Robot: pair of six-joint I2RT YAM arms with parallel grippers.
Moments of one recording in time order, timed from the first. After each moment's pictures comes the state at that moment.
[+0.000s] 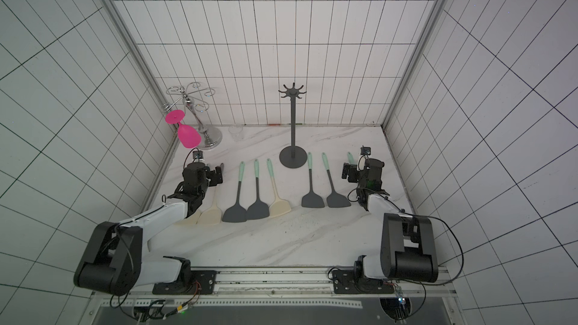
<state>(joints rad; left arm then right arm) -0.12 1.37 0.56 0.31 -0.29 -0.13 -0.10 1.39 0.60 0.34 -0.05 -0.01</state>
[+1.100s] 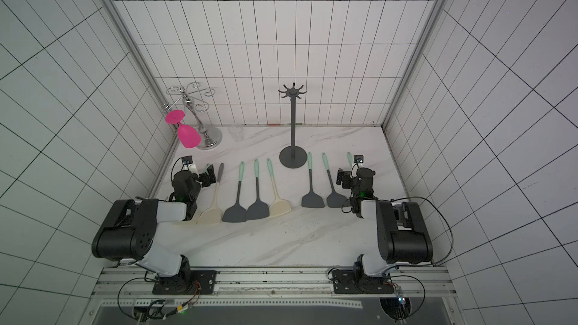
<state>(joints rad) 0.03 1.58 0.43 0.81 -0.08 -0.12 -0.03 1.54 0.47 0.67 0.01 0.00</state>
